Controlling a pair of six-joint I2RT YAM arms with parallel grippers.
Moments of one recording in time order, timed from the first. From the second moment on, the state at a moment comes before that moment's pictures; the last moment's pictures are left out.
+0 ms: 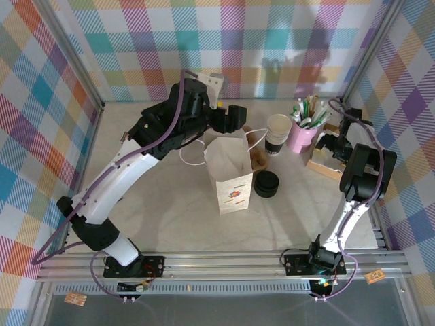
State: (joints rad) left arm -0.80 1.58 1.97 -0.77 -0.06 -0.33; right arm -0.30 2.01 1.53 -0.86 -0.03 0.32
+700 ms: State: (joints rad) left arm -0.80 1.57 1.91 -0.76 -0.11 -0.34; right arm -0.34 2.05 1.61 -0.90 -0.08 0.30
